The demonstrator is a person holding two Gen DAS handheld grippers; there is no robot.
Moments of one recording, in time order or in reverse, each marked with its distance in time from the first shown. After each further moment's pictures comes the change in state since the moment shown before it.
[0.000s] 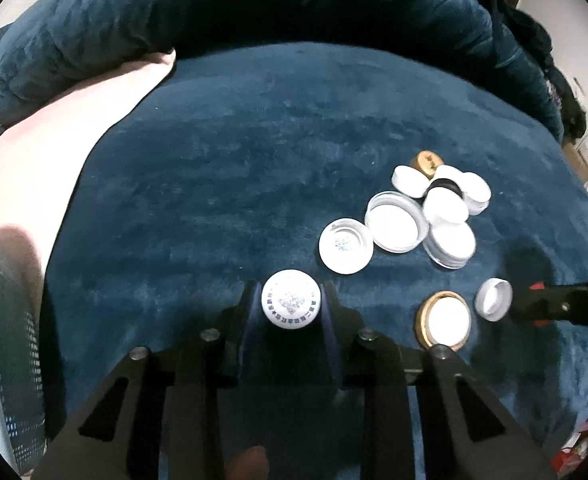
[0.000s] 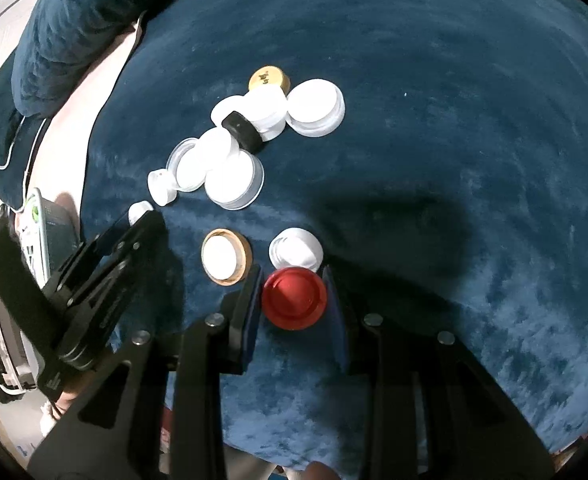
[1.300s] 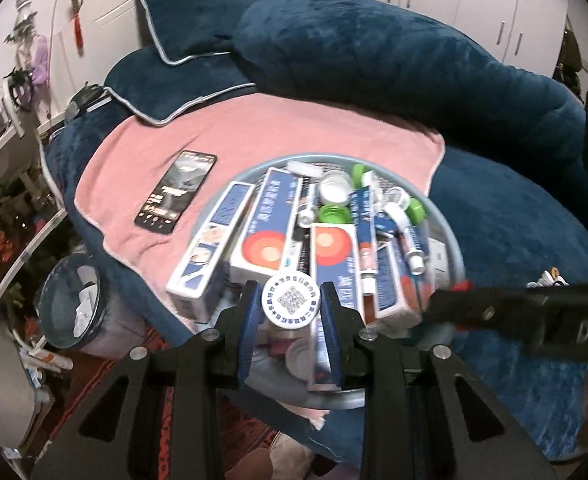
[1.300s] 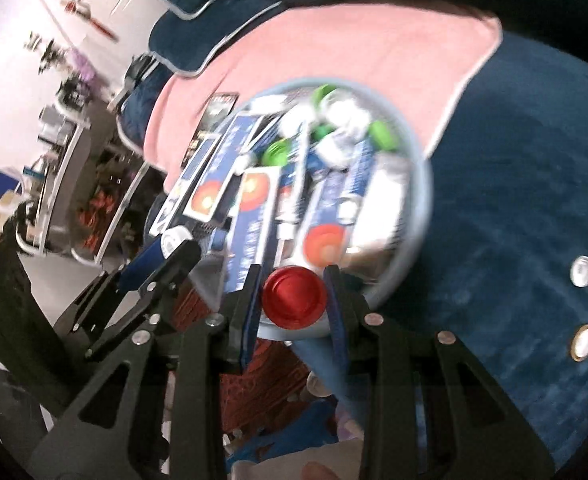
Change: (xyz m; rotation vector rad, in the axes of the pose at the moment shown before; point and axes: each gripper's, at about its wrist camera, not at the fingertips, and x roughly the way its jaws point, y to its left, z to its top) left arm -0.209 0.227 -0.098 -0.438 -0.169 0.392; right arm 0.035 0.343 -0.070 -0.590 0.063 0.264
